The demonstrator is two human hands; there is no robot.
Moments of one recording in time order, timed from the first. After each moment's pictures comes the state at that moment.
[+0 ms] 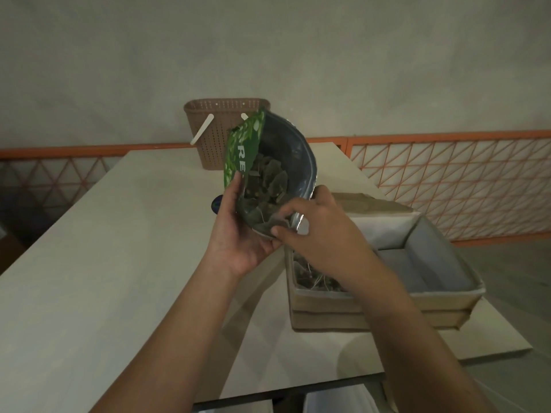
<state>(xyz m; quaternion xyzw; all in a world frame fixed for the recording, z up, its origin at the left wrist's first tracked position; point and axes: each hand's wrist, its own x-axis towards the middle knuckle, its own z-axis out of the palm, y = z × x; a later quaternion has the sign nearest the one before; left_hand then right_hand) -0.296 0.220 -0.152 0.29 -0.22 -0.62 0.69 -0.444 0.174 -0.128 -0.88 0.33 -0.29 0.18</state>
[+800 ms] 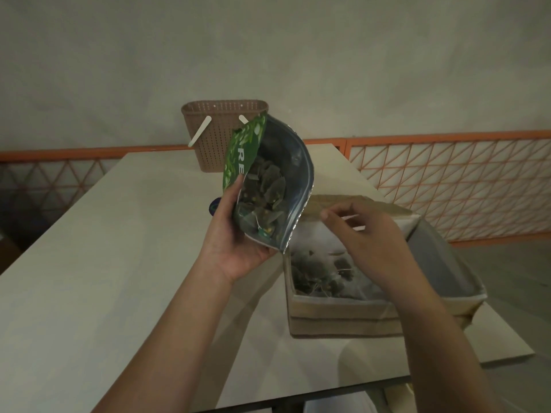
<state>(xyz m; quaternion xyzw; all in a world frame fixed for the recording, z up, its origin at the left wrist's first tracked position) -0.296 0.221 -0.148 0.31 -0.18 -0.63 0.69 -0.488 0.166 -0.122 -0.76 0.38 -0.38 0.36</state>
